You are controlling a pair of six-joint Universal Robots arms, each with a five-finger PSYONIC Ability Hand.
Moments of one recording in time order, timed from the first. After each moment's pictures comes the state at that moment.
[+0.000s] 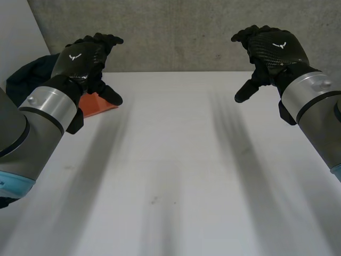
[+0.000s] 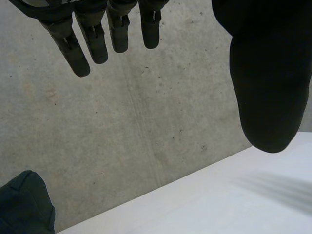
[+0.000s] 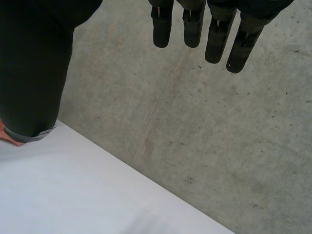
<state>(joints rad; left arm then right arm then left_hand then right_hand) 4.32 -1.73 -1.51 3.34 -1.48 3.10 1.97 -1.37 1.37 -0.06 1.46 3.04 0.21 0.21 0.22 0.21 0.05 0.20 0.23 0.22 0.24 0.07</state>
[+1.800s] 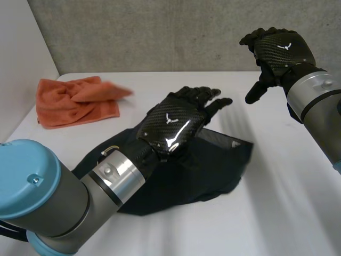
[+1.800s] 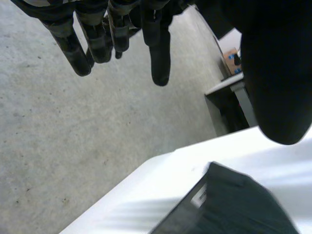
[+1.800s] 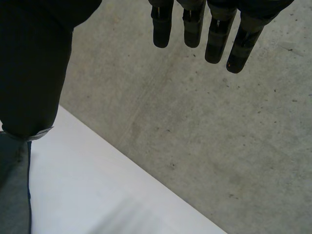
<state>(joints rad) 4.05 -1.79 -1.77 3.70 -1.15 3.24 1.94 -1.36 1.36 -0.04 1.47 2.91 0.19 0.21 0.21 0.20 0.05 0.20 0.23 0.22 0.24 0.07</state>
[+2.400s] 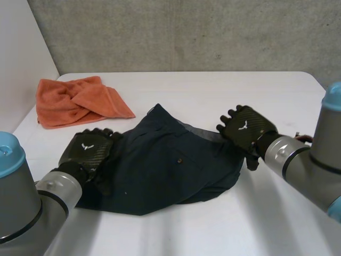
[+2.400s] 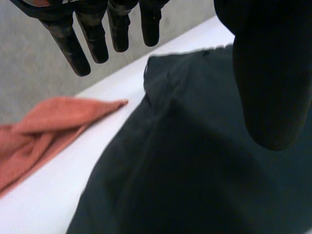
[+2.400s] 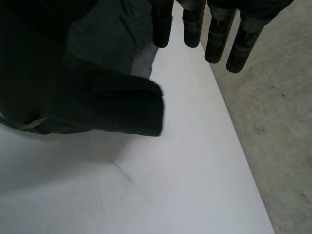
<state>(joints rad) 4.27 -1.68 -1.92 3.26 -1.61 3.36 1.94 -1.23 1.57 0.04 1.29 2.24 0.19 0.21 0.21 0.20 0.05 0.20 0.23 0.22 0.24 0.07</state>
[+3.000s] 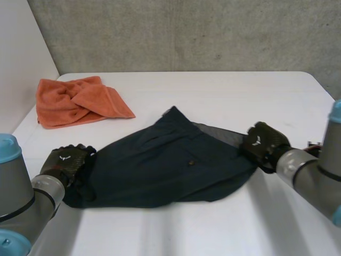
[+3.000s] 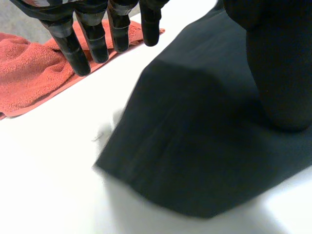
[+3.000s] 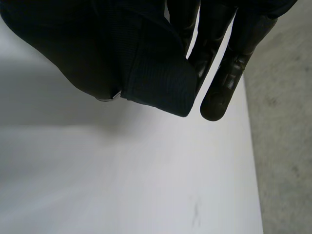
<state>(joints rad) 4.46 -1.81 -1.96 3.31 -1.61 3.37 1.85 -1.23 1.68 0.03 1.34 1.97 0.19 0.21 0.21 0.20 0.05 0.97 1.16 1.16 1.19 0.97</state>
